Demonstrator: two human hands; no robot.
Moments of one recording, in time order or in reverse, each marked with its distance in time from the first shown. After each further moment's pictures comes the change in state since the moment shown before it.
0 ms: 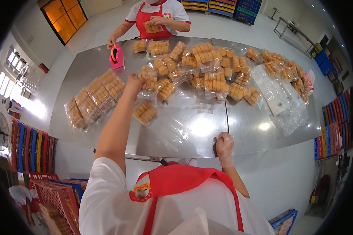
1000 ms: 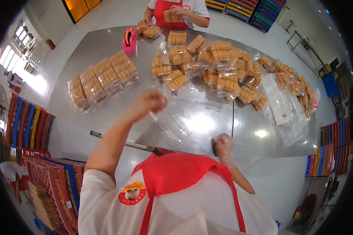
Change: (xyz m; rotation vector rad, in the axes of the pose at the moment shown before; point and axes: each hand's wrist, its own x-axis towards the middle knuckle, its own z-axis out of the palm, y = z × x) left_hand -0.159 0.037 -0.049 0.019 -0.648 -0.022; right_hand -0.006 0.017 0.003 -0.102 -0.227 -0.082
